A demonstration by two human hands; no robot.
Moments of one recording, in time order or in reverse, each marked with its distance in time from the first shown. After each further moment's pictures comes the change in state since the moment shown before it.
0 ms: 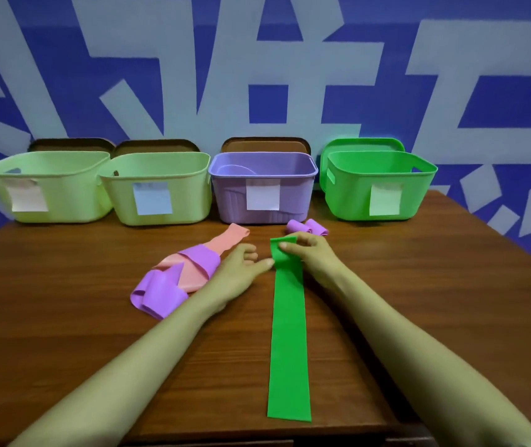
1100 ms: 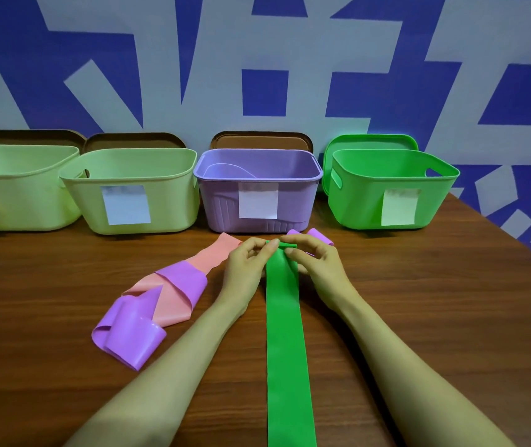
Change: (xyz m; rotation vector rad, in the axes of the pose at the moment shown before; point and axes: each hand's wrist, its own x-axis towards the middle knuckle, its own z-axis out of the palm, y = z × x) left_hand 0.075 -0.013 0.035 -0.478 0.111 0.207; right_hand 0.025 0.007 -0.010 0.025 0.036 -0.256
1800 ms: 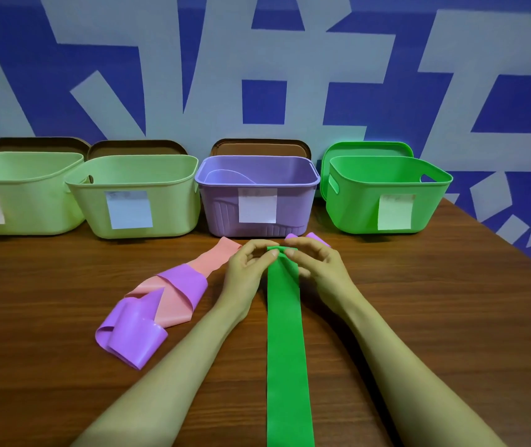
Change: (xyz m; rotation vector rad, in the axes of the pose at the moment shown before) left_hand -0.006 0.002 0.003 -0.125 -0.021 0.056; right_hand -0.004 -0.005 -0.006 0.070 0.007 0.063
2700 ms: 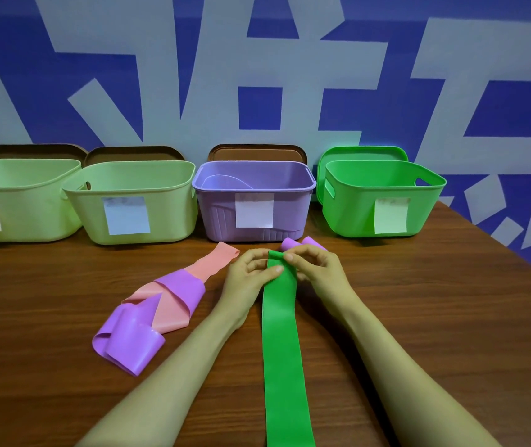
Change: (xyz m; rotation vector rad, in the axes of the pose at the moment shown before) left_hand -0.006 0.004 0.000 -0.025 -0.060 -0.114; right_hand 0.001 0.000 -0.003 -0.133 0.028 -0.002
